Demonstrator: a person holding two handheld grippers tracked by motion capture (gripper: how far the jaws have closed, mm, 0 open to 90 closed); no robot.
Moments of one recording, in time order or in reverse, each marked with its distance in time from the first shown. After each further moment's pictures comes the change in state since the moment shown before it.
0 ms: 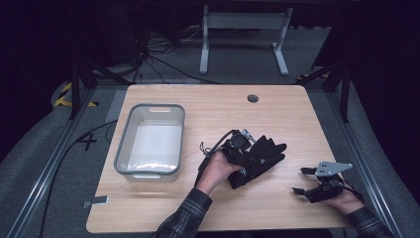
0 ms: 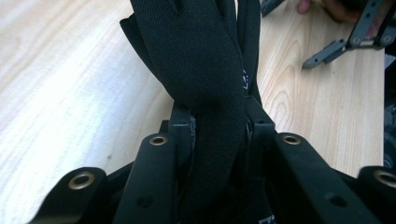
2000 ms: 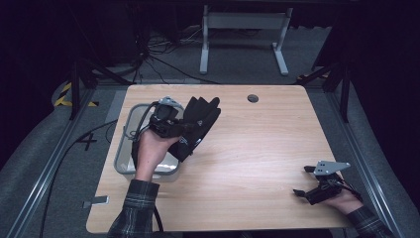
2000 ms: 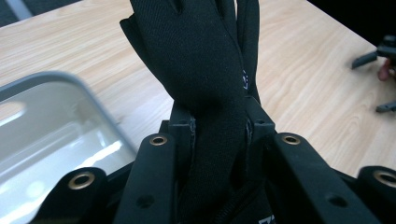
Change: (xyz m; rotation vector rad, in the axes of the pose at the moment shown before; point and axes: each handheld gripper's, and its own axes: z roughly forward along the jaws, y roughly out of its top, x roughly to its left) left arm 0.066 -0.061 -0.182 -0.197 0.300 -0.263; right arm -0.001 0.001 0.003 0.039 -0.030 0.019
